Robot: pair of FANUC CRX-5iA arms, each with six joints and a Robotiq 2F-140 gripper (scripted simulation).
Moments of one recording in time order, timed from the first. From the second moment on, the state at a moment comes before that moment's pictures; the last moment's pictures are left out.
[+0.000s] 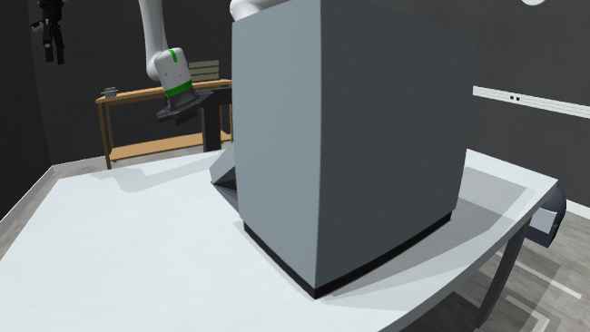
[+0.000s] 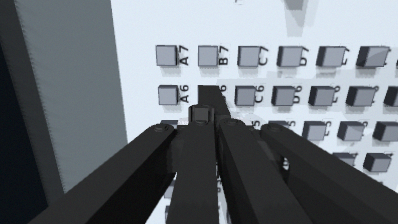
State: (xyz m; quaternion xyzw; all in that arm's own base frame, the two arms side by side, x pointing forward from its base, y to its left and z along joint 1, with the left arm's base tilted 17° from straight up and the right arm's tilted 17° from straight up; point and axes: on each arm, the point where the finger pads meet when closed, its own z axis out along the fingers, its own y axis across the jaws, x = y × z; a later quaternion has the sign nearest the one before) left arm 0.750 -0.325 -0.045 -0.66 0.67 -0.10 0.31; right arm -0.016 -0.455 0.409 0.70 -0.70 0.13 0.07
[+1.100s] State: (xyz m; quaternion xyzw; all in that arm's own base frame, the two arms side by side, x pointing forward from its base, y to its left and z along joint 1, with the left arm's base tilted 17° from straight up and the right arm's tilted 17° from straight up) left arm 0.712 -0.272 -0.032 -0.67 0.67 -0.09 0.31; right arm -0.016 -0.455 0.409 0.70 -0.70 0.13 0.07
